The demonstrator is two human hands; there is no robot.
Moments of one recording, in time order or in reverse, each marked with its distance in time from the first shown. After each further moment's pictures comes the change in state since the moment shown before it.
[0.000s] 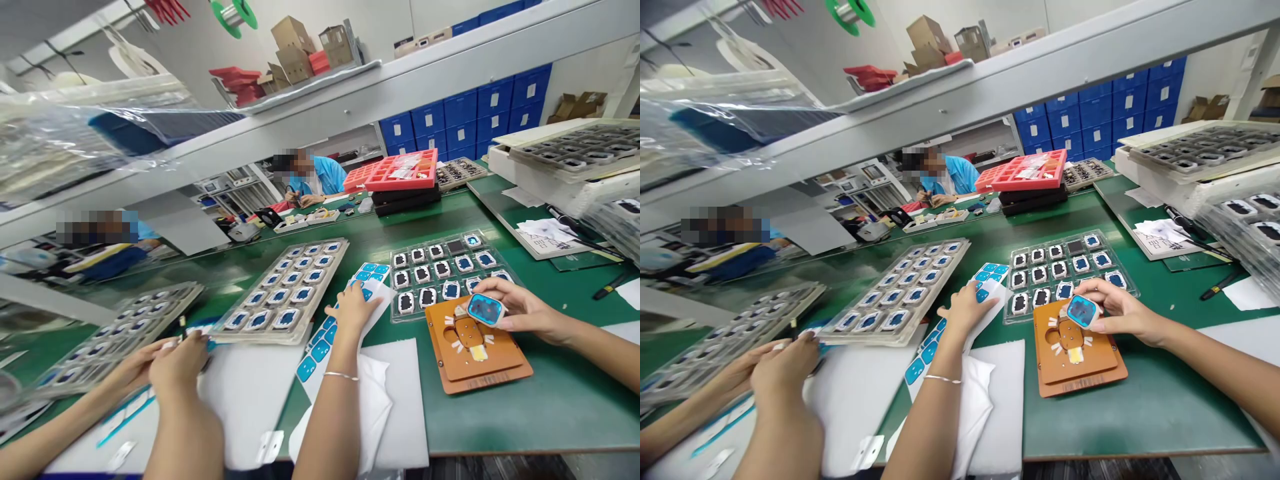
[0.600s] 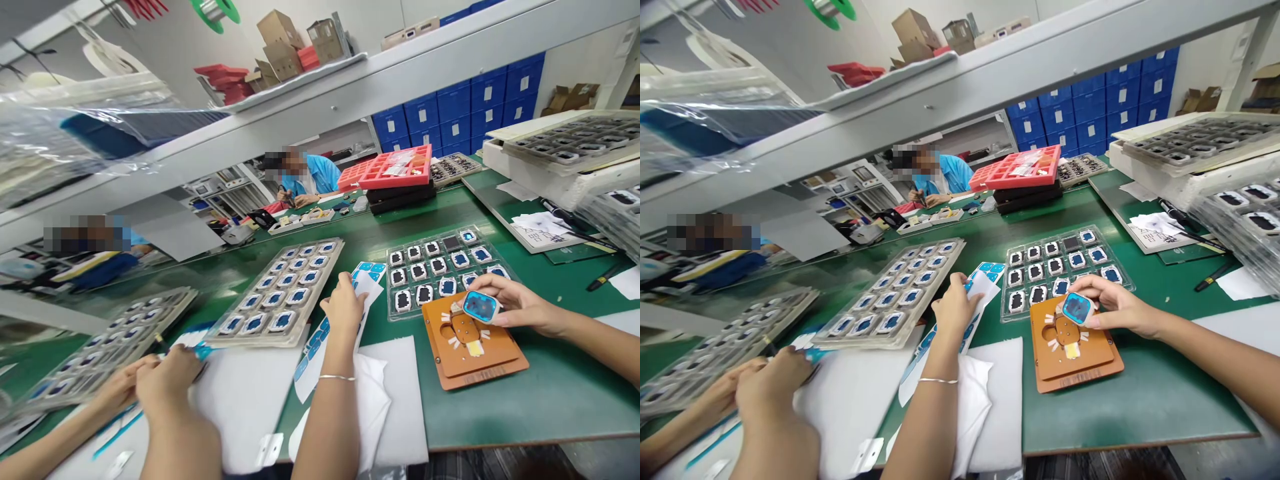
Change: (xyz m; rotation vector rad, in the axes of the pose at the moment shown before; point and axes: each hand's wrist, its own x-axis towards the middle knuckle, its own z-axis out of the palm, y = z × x) left_hand -0.006 -0.005 -0.004 0.003 0.207 0.099; right_hand 0.000 -0.001 0.000 -0.061 -0.003 -0.041
